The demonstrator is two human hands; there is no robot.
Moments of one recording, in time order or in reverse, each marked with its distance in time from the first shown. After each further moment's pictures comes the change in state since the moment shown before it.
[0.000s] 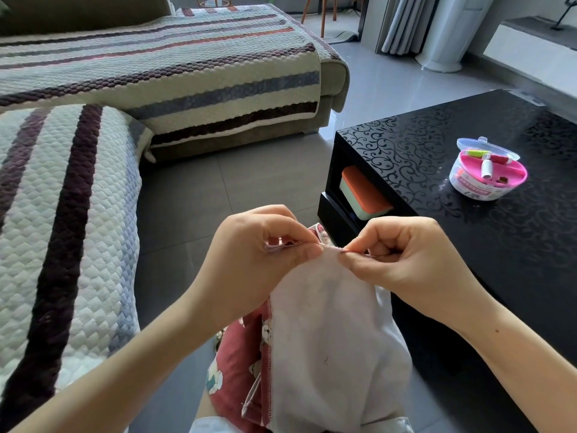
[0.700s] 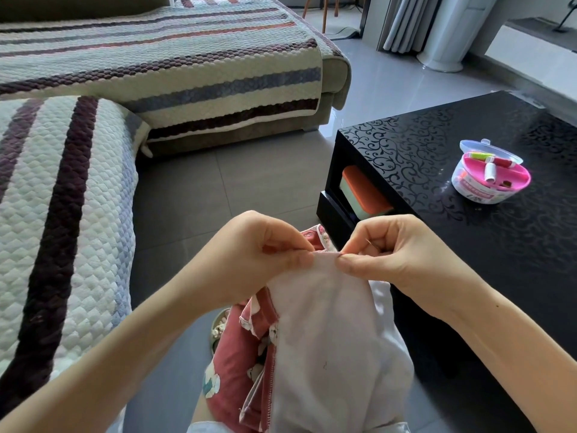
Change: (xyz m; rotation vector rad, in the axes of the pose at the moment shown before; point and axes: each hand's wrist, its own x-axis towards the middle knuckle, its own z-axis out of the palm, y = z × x) left_hand 0.012 -0.010 -0.012 -0.041 -0.266 -0.207; right_hand 0.019 -0.001 0.000 0.130 -0.162 0.199
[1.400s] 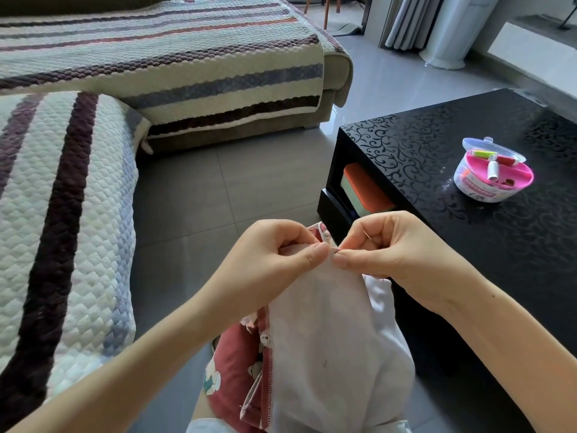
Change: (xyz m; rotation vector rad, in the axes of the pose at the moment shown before) left_hand -0.005 0.006 0.021 -0.263 0.057 -0.138; right_hand 0.006 -0.001 0.001 0.078 -0.014 0.069
